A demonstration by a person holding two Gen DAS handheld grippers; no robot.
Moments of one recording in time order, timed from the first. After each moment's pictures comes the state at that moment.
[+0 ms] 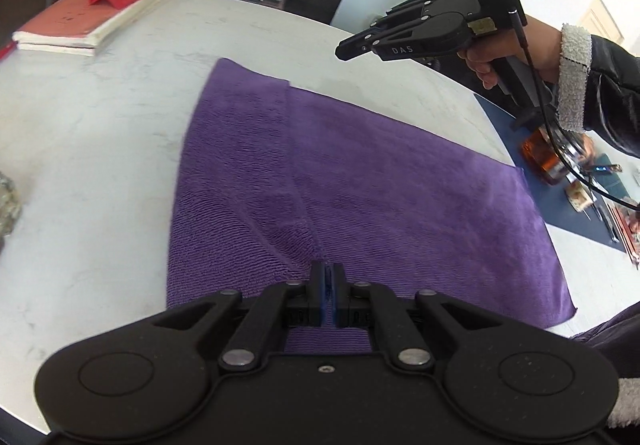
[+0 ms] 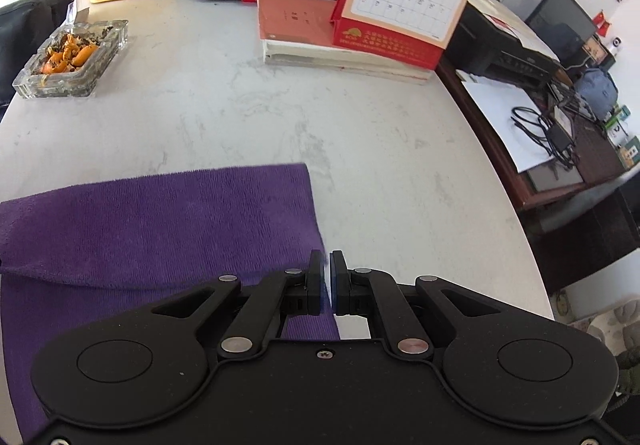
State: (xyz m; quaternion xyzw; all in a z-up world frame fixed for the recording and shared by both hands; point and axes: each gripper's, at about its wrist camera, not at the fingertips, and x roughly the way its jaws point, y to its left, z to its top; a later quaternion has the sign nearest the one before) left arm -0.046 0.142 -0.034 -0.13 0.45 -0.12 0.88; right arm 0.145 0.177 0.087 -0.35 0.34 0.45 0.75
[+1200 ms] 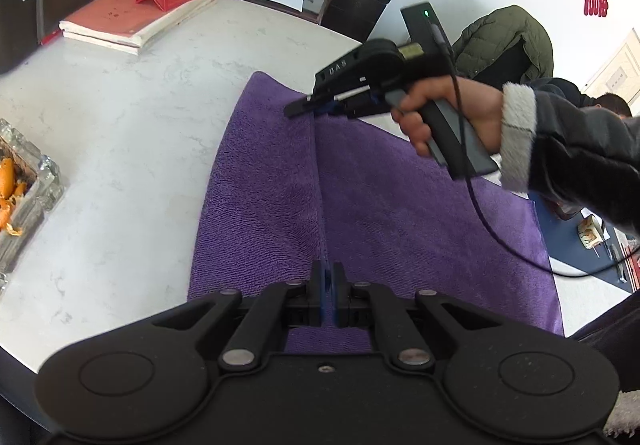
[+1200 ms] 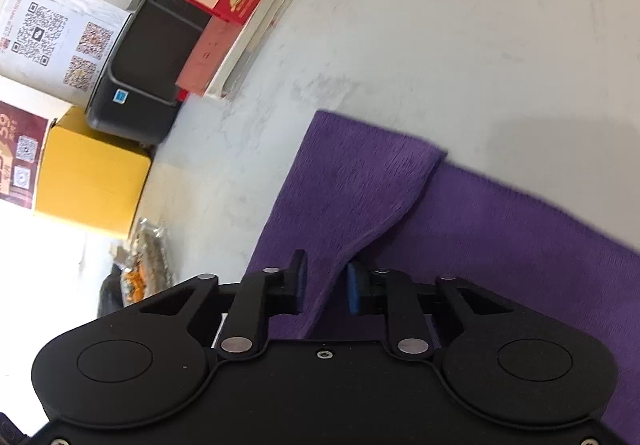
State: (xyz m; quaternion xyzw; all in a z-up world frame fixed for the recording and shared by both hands) left arm -0.057 0.154 -0.005 -0.18 0.45 -0.05 0.87; right arm 0.216 0.183 -0.018 0.13 0.60 0.39 0.68
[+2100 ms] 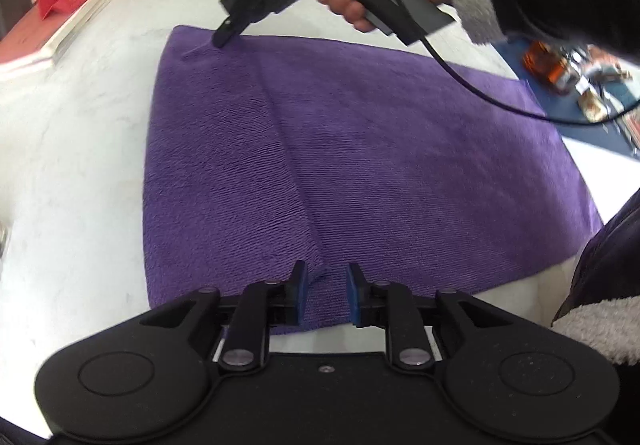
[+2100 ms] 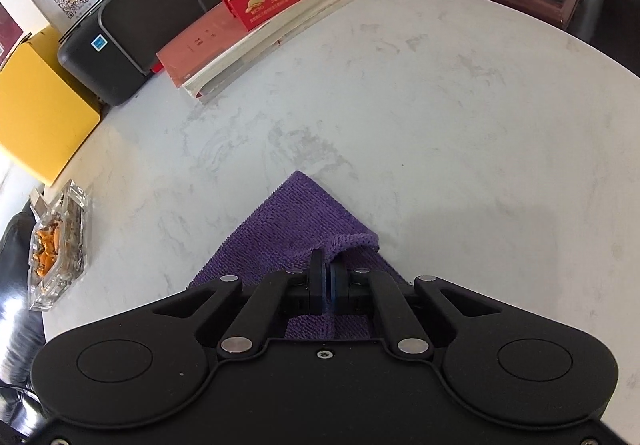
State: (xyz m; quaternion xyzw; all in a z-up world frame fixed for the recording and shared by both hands) left arm -0.041 0.107 -0.047 0.00 0.51 -0.14 0.85; right arm 0.221 0.218 0.000 -0.03 0.53 0.40 0.74
